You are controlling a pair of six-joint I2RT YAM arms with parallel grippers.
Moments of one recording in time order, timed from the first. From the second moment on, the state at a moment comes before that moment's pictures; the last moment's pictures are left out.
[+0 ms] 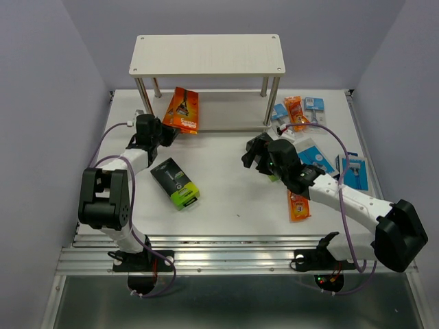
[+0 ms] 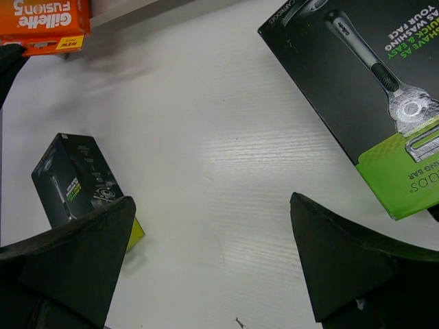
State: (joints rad) left arm -0.10 1.62 0.91 0.22 0.13 -1.16; right arm 0.68 1.26 0.82 -0.10 0.28 0.79
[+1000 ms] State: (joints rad) left arm 0.09 1.62 0.92 0.26 0.48 -1.08; right arm 0.68 1.29 0.84 -0.10 0.28 0.78
